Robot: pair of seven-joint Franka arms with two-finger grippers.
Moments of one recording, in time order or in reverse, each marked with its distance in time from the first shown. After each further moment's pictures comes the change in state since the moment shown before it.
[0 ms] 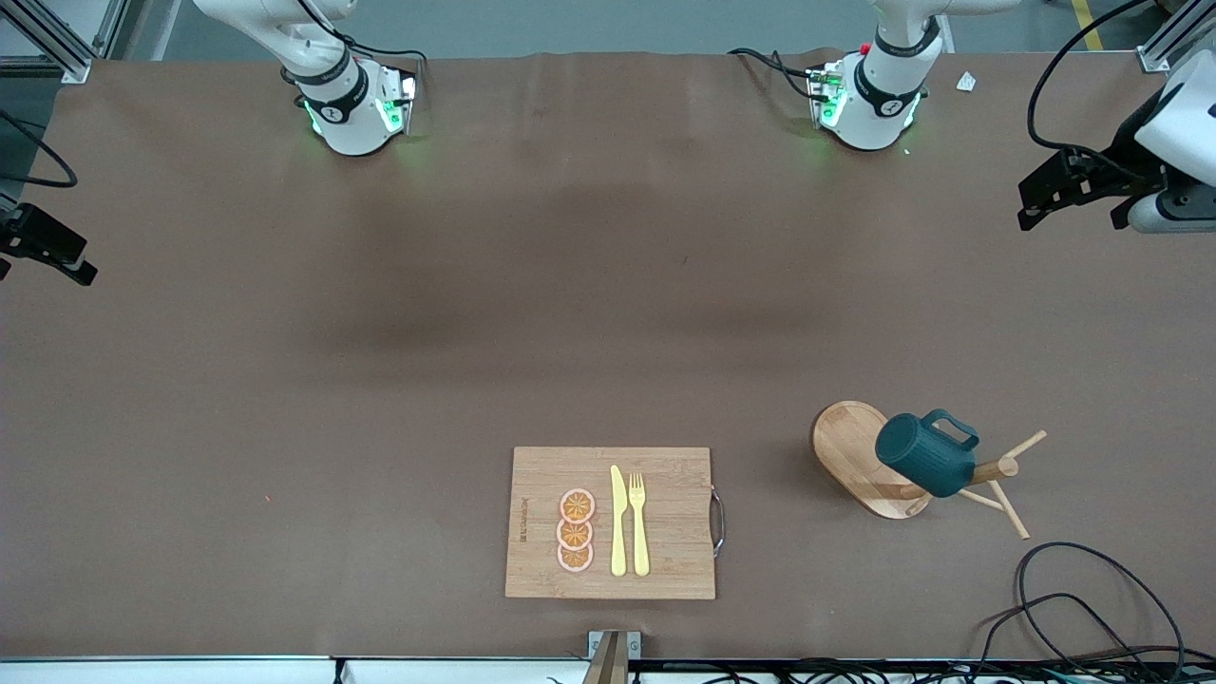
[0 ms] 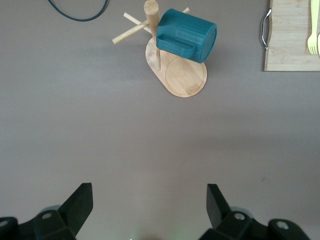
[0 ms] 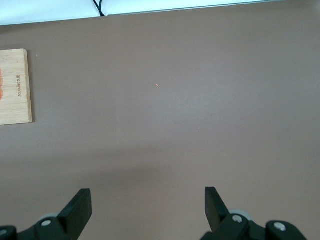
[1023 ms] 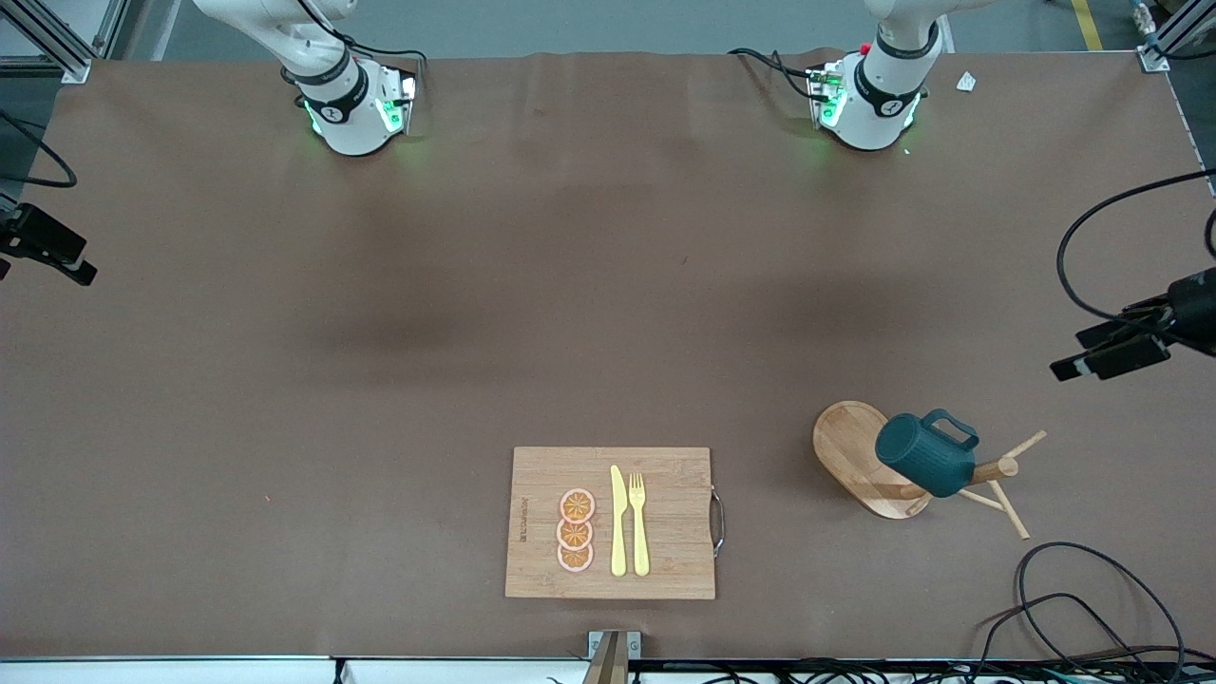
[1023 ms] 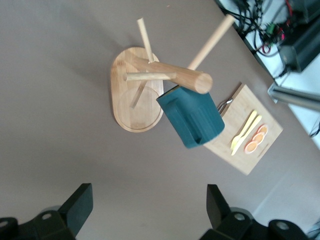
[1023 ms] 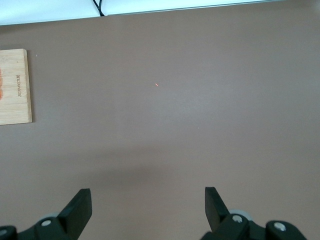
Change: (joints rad) left arm 0.280 0.261 0.005 -0.058 -0.517 0.277 -0.282; right arm -0.002 0.000 0.001 0.000 0.000 0.000 -0.001
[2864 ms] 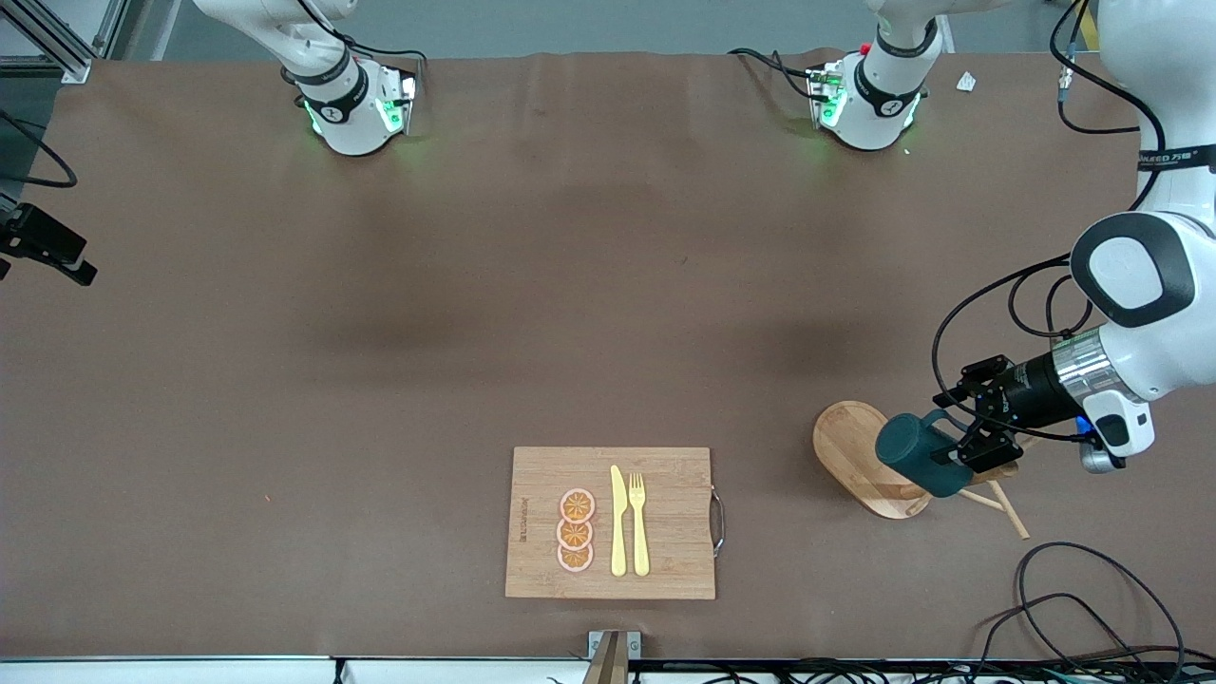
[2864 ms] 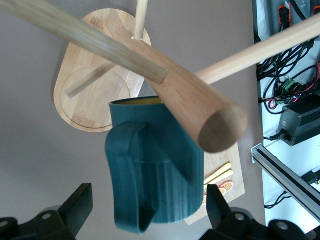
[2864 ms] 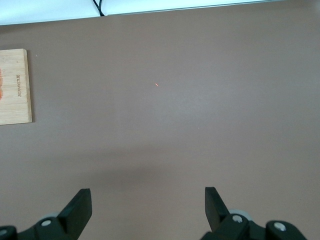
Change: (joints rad) left arm -0.155 0.154 -0.024 -0.098 -0.102 0.377 -0.420; right arm 0.000 0.000 0.000 0.000 0.000 0.000 0.000
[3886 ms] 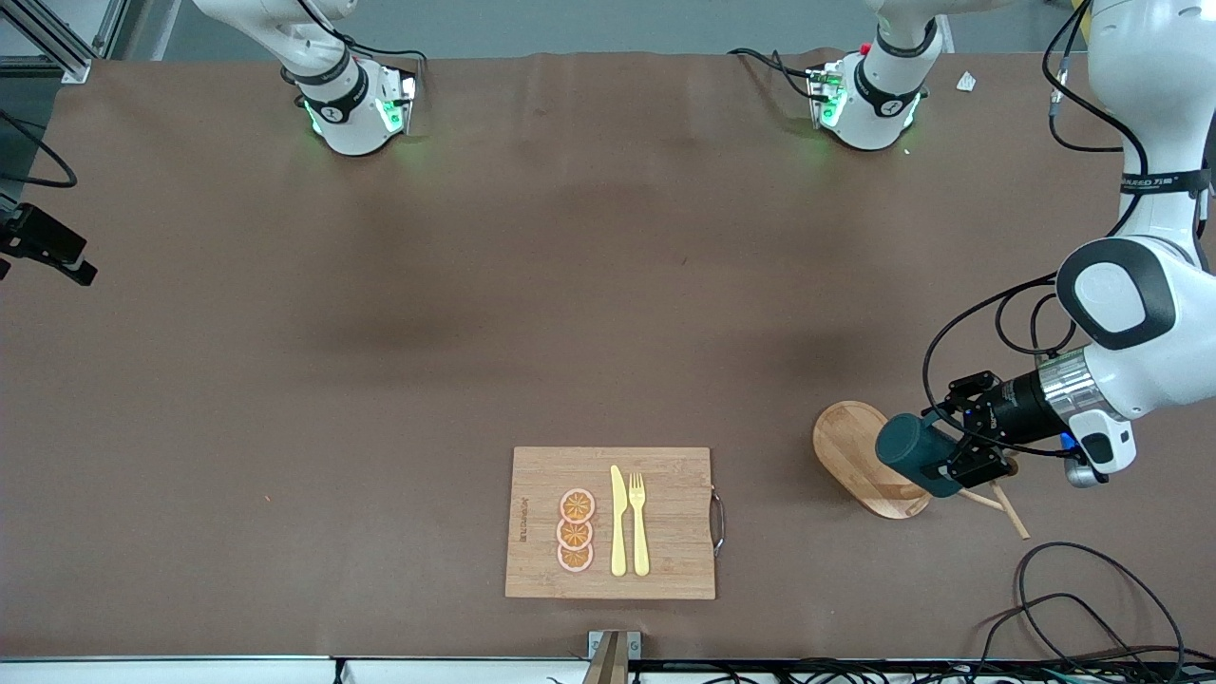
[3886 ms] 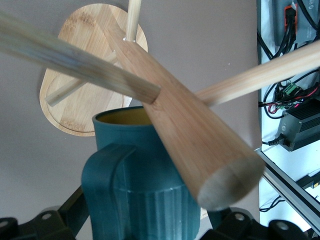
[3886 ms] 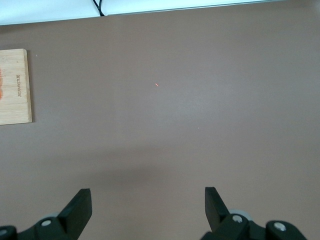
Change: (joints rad) left arm -0.004 0.063 -0.004 0.036 -0.026 0.019 0.000; right arm 0.000 0.000 0.000 0.000 0.000 0.000 0.000
